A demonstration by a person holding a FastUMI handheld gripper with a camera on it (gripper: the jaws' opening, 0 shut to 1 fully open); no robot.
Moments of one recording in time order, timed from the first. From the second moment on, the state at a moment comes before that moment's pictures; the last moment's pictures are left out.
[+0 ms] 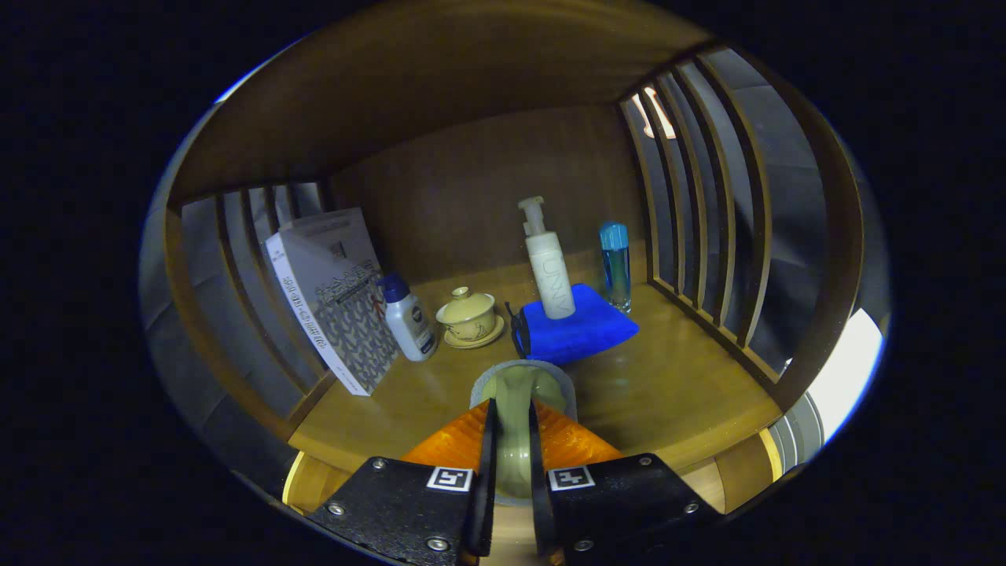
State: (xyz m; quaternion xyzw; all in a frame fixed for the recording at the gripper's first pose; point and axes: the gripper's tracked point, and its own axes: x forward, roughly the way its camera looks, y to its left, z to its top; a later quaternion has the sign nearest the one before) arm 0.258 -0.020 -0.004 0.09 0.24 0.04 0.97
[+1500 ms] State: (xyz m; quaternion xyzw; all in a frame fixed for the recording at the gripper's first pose) arm 0.135 -0.001 0.013 -0.01 0.06 0.03 1.00
